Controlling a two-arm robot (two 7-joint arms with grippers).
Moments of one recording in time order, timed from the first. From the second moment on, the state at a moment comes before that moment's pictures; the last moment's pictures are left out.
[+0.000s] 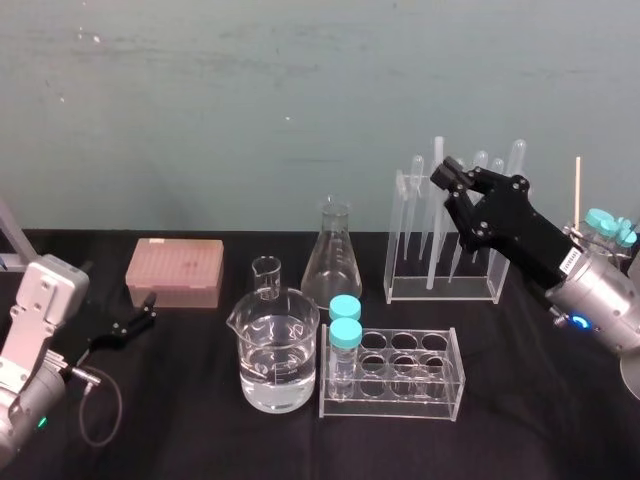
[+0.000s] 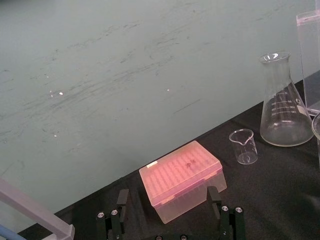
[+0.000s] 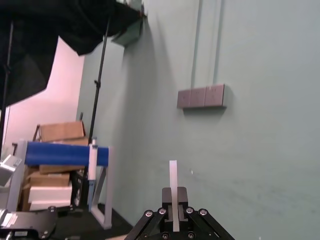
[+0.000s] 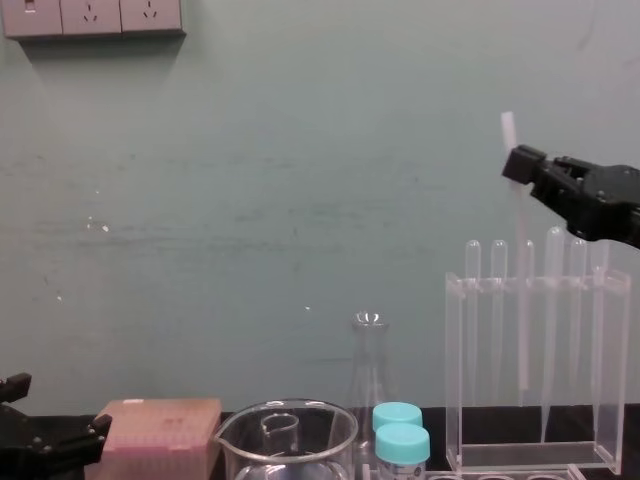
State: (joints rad) left arm -0.20 0.60 0.45 -1.41 -0.25 -0.12 0.03; right arm 0.43 0.42 -0.33 -1.24 0.66 -0.43 0.79
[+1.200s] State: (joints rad) left arm -0.20 0.60 0.45 -1.41 -0.25 -0.12 0.03; right arm 0.42 0.41 -0.32 -1.18 0.65 -0.42 0.80
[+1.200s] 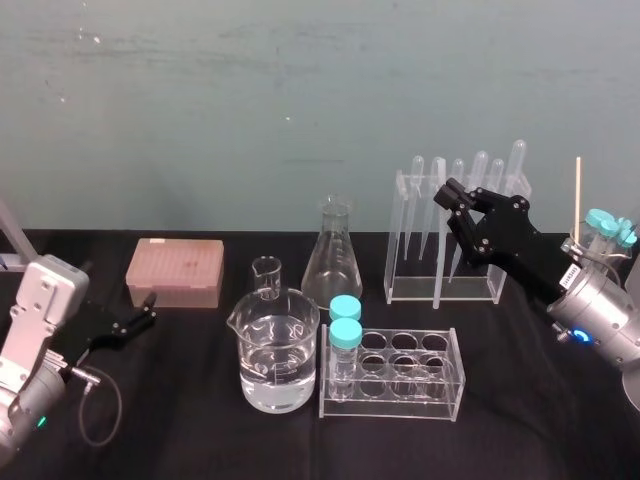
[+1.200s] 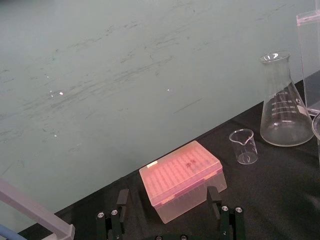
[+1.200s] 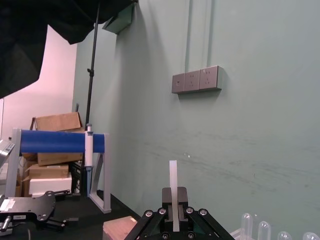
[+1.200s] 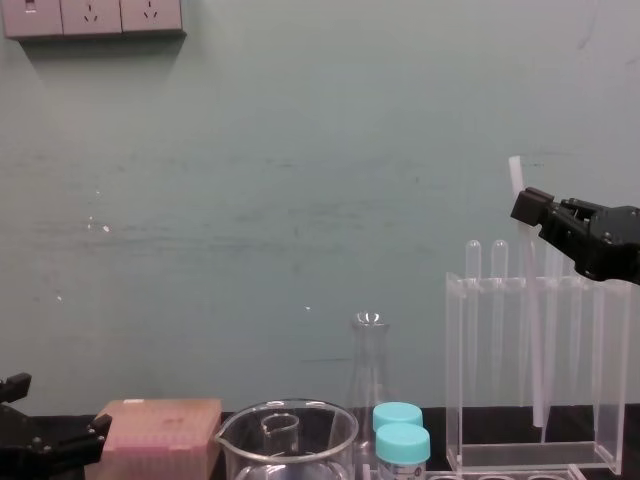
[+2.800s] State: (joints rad) left arm -0.20 0.60 0.45 -1.41 -0.25 -0.12 0.03; right arm 0.42 0.41 -0.32 -1.18 0.65 -0.42 0.81
